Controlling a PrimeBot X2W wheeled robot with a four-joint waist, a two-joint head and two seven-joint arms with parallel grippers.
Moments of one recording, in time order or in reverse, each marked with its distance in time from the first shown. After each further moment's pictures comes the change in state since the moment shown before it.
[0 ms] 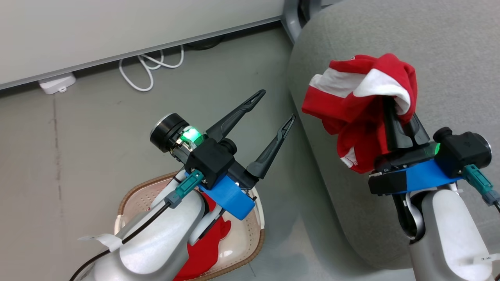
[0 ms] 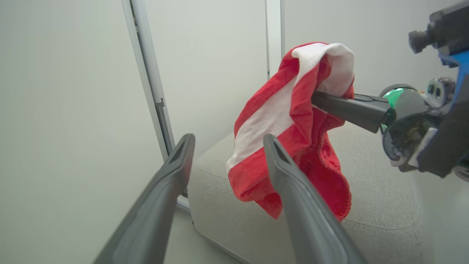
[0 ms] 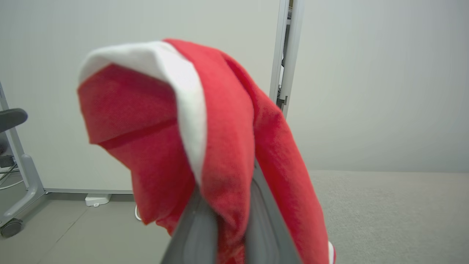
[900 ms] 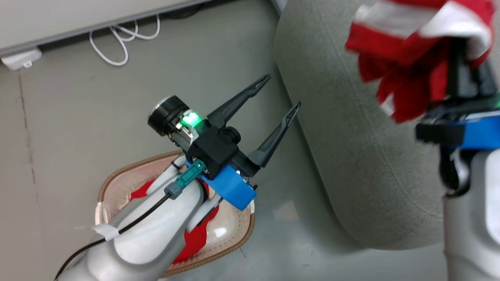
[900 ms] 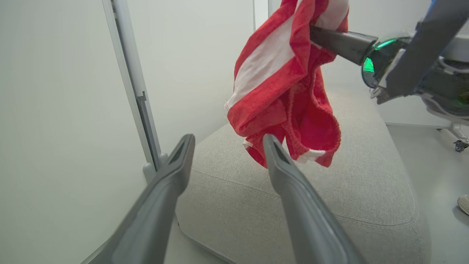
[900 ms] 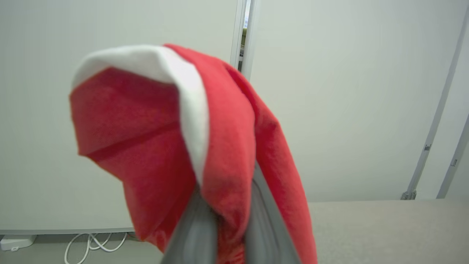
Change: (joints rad) left arm -0.059 0.021 -0.025 -0.024 0.011 0.003 0.019; right arm -0.112 0.000 -0.150 -0.090 -0.046 0.000 0.000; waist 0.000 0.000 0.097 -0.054
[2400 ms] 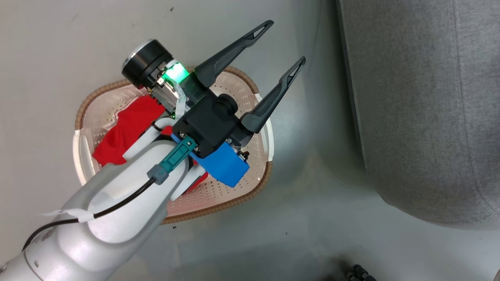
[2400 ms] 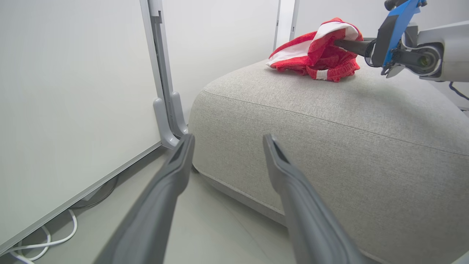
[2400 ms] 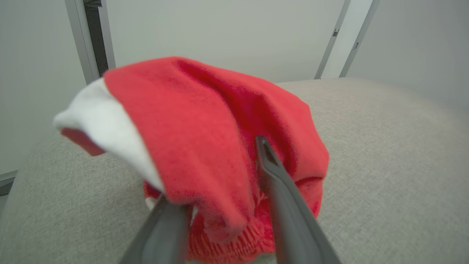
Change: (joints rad) left arm -0.171 0.085 -0.015 -0.110 0.061 0.005 0.039; right arm -0.352 -0.198 -0.506 0.461 0.028 0.000 0.000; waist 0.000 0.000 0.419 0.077
